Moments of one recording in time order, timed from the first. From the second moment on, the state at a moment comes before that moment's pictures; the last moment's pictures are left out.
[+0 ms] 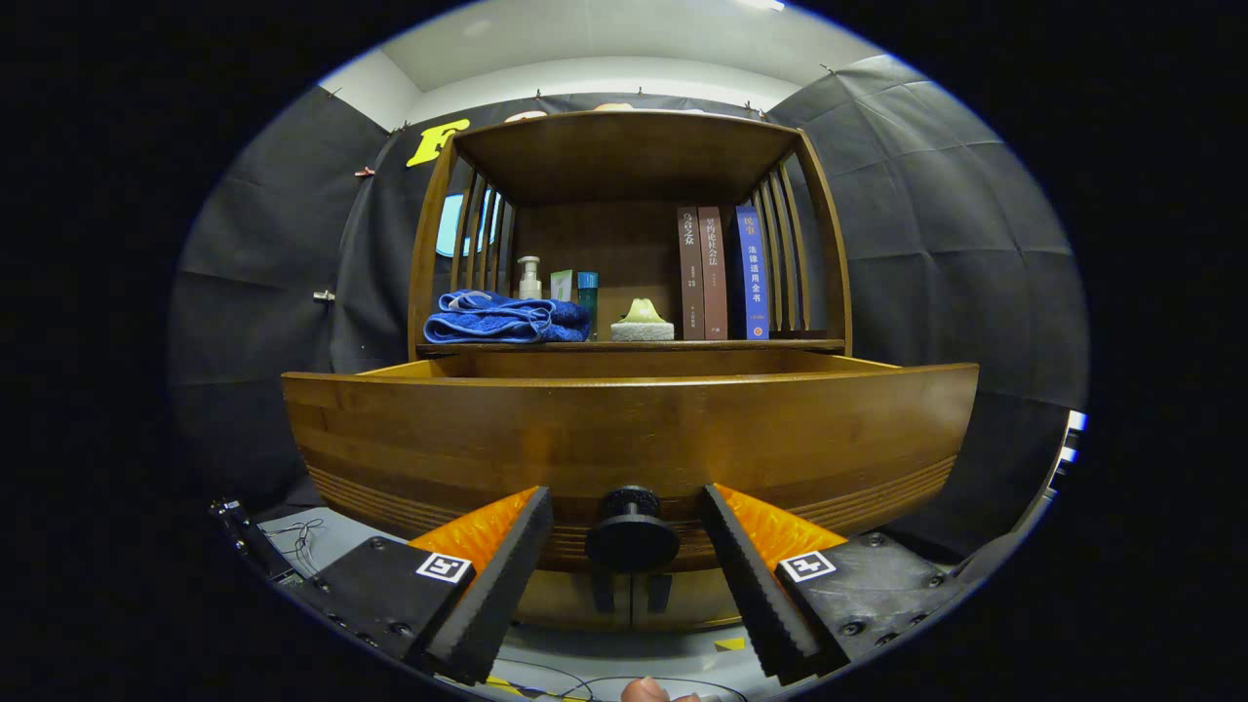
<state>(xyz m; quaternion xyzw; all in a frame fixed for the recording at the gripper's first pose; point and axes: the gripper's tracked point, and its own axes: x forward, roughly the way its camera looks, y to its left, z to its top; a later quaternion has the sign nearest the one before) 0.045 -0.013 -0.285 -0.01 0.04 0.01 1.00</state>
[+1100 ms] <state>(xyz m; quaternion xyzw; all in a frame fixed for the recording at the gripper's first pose) 0.166 -0.010 -0.282 -0.02 0.04 0.01 1.00</state>
